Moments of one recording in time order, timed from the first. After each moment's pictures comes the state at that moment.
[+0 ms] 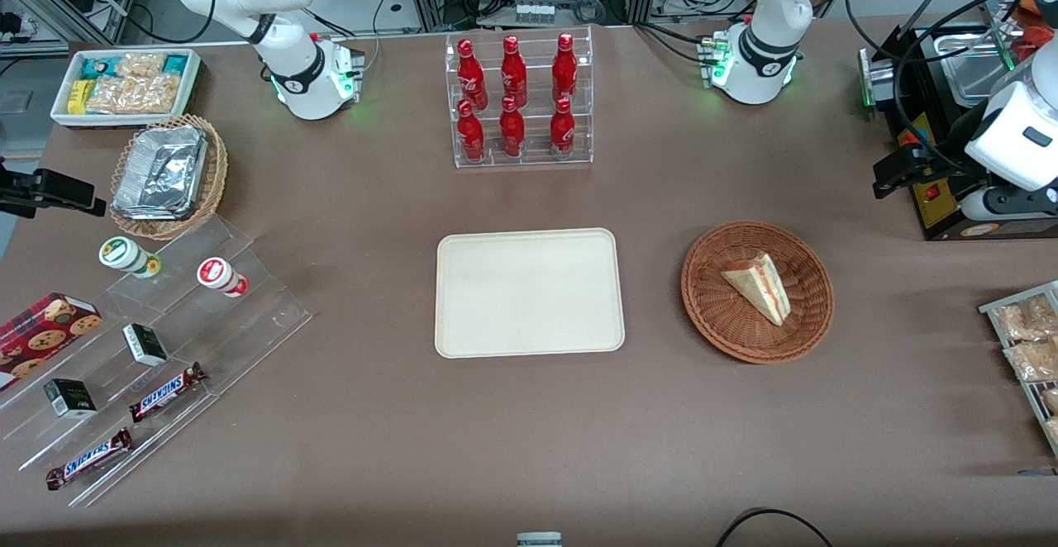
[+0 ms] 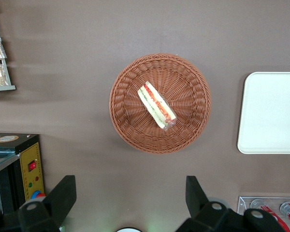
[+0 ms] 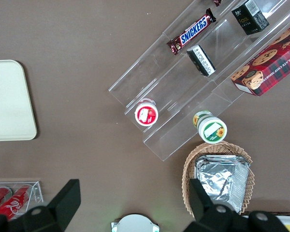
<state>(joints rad) -0.02 0.02 -0.06 -1.54 0.00 1.49 -0.11</state>
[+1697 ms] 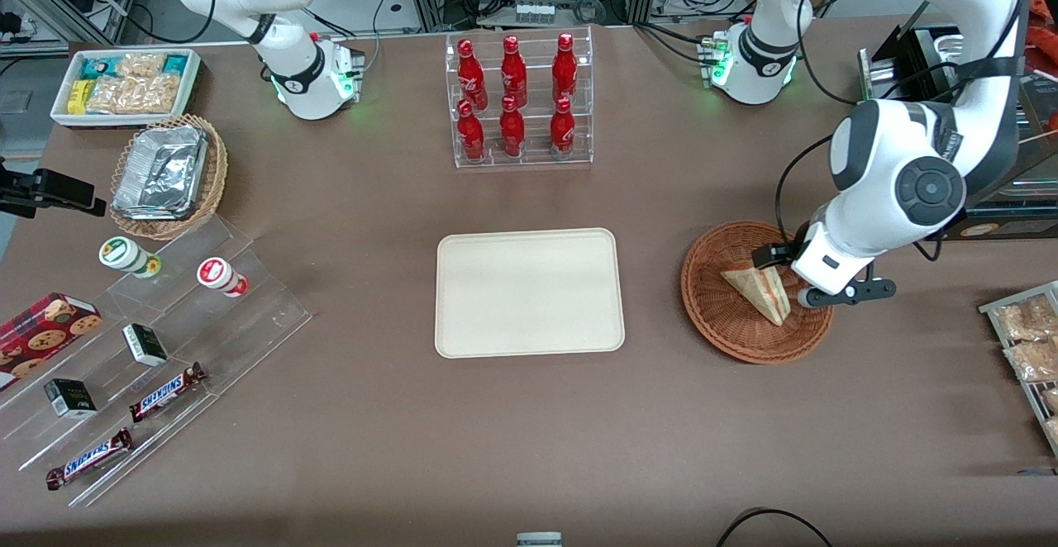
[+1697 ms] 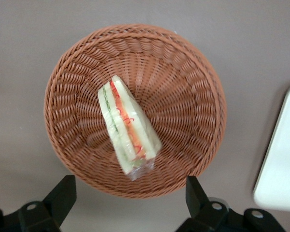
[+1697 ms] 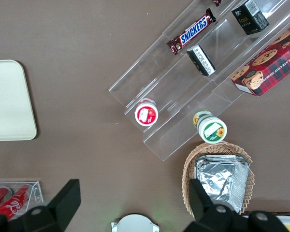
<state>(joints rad) -0.05 0.16 -0.13 -1.99 0.00 2.04 -0.41</state>
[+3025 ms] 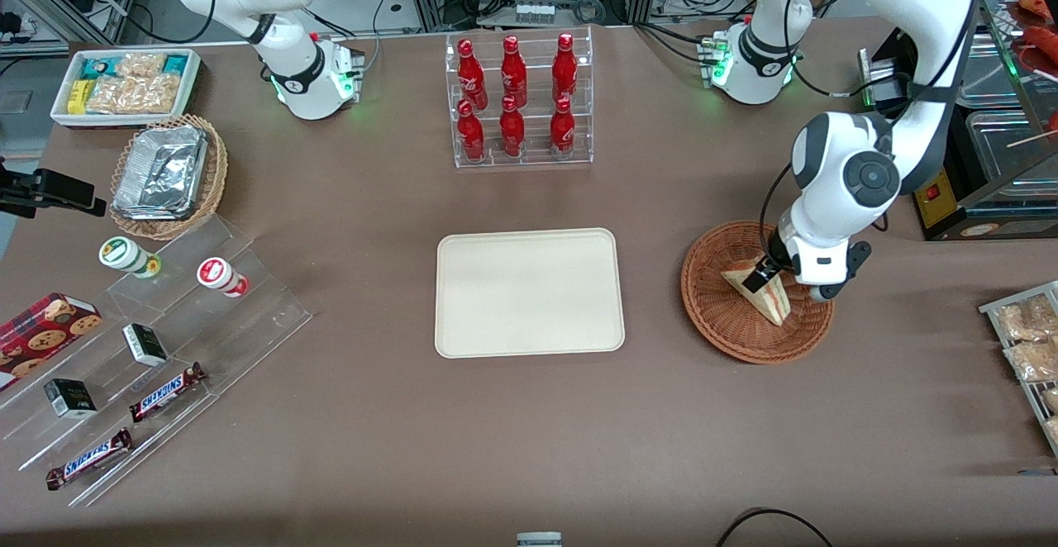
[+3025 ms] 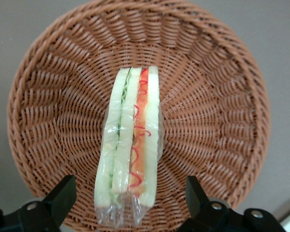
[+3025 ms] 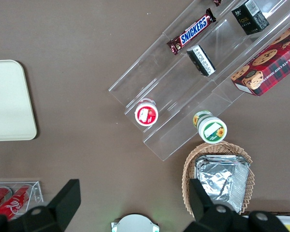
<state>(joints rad) -0.05 0.19 -0.14 -2.26 0.00 2.43 -0.96</state>
